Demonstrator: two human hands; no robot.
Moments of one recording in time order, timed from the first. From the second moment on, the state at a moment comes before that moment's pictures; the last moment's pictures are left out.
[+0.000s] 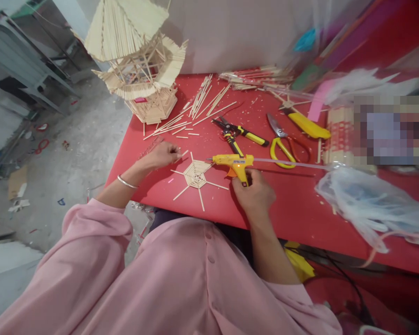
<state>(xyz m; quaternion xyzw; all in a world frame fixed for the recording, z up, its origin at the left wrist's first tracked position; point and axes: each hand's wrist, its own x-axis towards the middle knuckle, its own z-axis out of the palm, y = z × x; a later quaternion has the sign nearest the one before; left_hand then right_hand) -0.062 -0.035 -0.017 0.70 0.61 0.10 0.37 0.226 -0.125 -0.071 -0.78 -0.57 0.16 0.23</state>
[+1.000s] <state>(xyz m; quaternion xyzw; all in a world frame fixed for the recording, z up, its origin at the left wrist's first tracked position) -0.040 -0.048 -0.038 0.63 0.62 0.12 0.45 0.225 -0.130 -0.067 -0.75 -0.60 0.17 0.24</state>
